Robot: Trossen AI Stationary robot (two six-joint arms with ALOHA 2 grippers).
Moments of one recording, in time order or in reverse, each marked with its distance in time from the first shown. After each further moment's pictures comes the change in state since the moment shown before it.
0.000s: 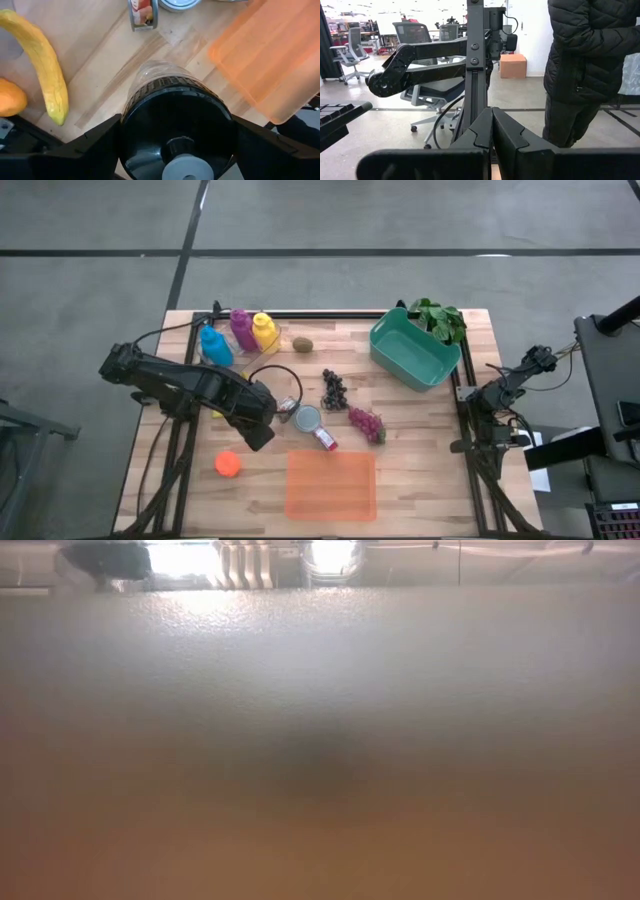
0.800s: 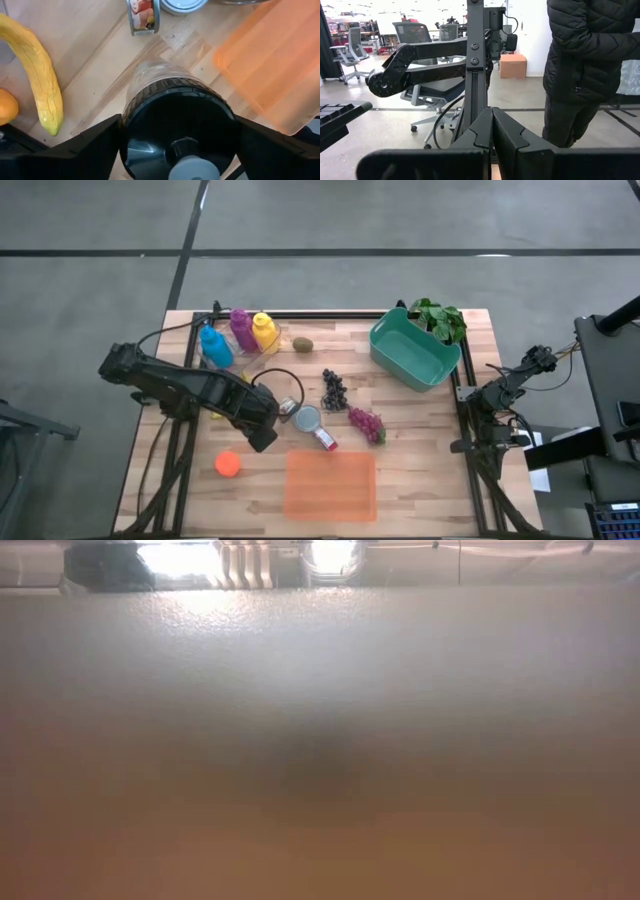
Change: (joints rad) left arm 0.000 -0.004 -0.104 0.100 -0.015 -0.004; right arm 0.000 0.000 0.000 0.000 0.000 0.000
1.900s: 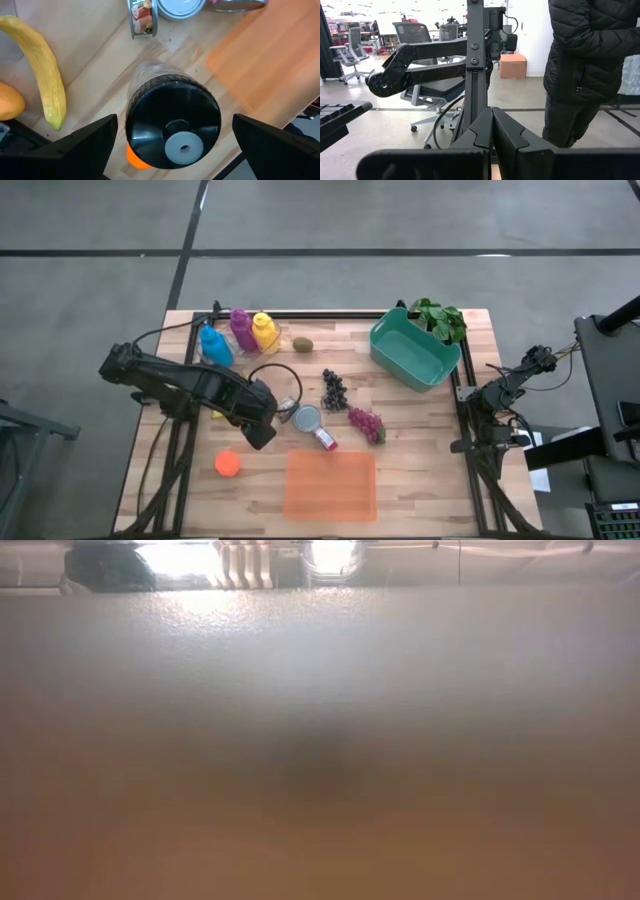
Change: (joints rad) left arm 0.002 0.003 0.099 -0.075 -0.011 -0.018; right arm 0.000 0.000 0.000 0.000 0.000 0.000
